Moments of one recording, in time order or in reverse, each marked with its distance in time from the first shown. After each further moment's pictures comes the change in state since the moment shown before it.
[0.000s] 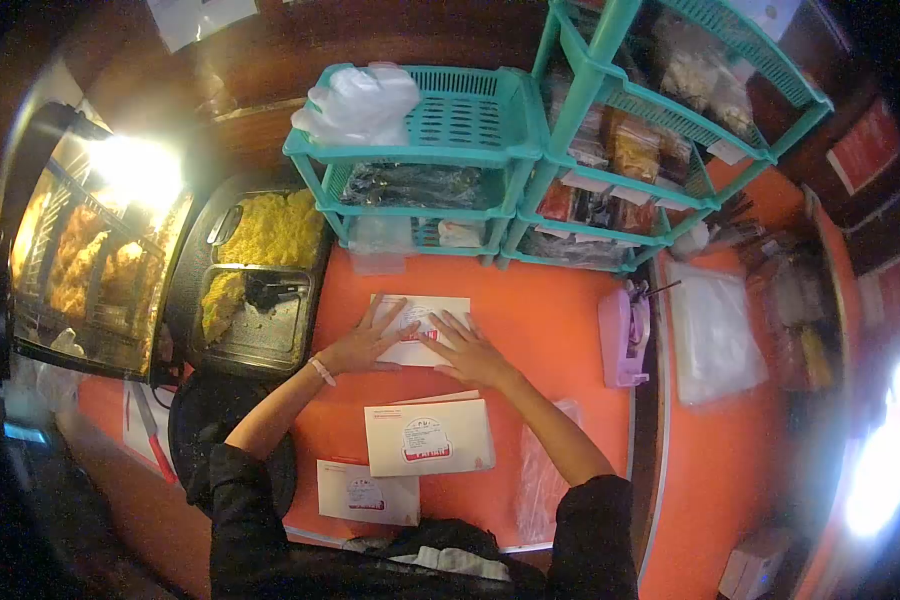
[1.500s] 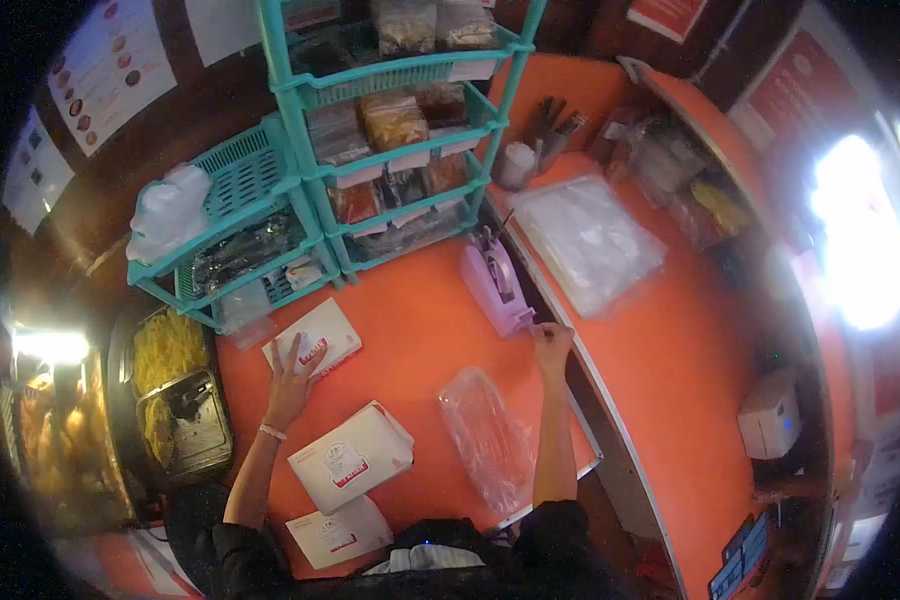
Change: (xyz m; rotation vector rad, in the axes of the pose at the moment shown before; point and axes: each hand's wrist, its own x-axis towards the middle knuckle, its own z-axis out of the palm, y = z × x) left_hand 0.052 0.041 0.013 0.224 0.149 -0.129; right_hand -0.303 0.079 0.014 0.289 1.034 1.329
